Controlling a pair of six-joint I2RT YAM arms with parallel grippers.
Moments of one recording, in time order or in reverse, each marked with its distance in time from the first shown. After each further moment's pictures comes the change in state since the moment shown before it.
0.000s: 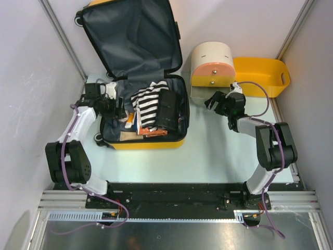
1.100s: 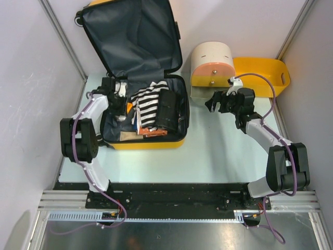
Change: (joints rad) left arm -0.110 0.350 0.208 -0.084 -0.242 -0.082; right arm -0.018 -0.291 0.016 -0.272 -0.188 -0.346
